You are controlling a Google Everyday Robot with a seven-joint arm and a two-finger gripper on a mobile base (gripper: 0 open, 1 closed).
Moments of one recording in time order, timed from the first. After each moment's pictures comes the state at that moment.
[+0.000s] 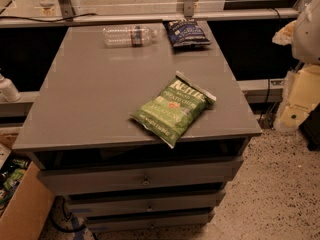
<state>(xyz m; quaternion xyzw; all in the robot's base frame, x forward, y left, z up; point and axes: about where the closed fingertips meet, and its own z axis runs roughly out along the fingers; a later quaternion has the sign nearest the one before) 0.438 -0.216 0.977 -0.60 0.78 -0.04 0.16</state>
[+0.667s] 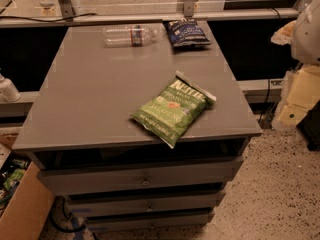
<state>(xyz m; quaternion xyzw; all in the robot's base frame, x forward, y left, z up) 0.443 -0.217 0.974 -0.60 0.78 -0.03 0.17</state>
